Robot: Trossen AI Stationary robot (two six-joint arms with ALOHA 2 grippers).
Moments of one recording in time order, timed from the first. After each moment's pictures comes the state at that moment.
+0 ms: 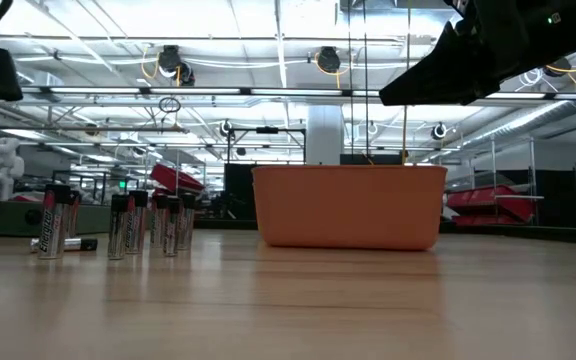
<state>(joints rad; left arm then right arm) -0.94 1.36 0.55 -0.68 -0.60 -1.53 0.50 1.42 0.58 0.41 0.84 0.17</state>
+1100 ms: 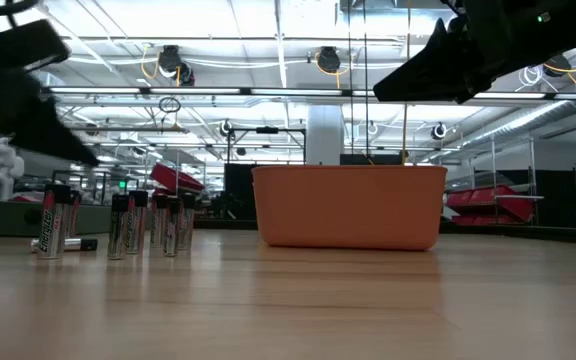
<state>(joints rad) -0.77 1.35 0.55 -0.72 -1.04 -1.32 0.48 1.43 0.58 0.45 0.84 0.16</state>
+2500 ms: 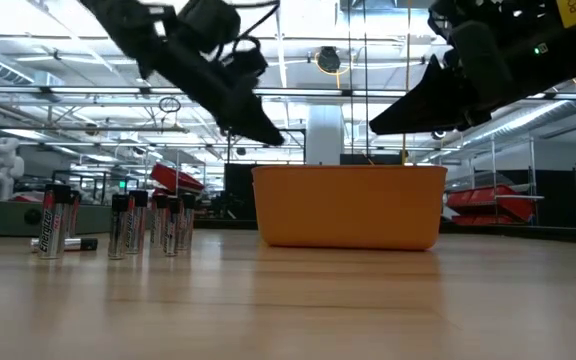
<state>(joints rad) 0.21 1.50 0.86 0.10 -0.07 0.12 0.49 1.55 0.58 0.48 0.84 0.26</state>
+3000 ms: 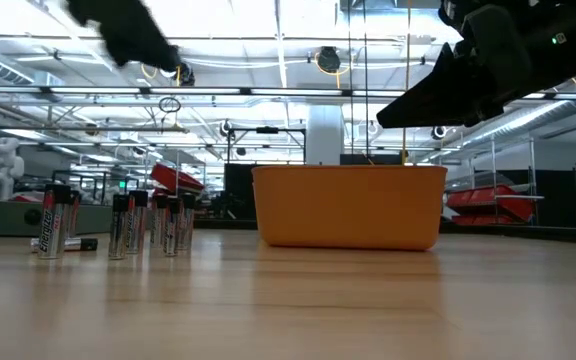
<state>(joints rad) -0.44 1.19 0.86 -0.46 -0.38 -0.49 0.53 1.54 0.58 0.48 0.87 0.28</state>
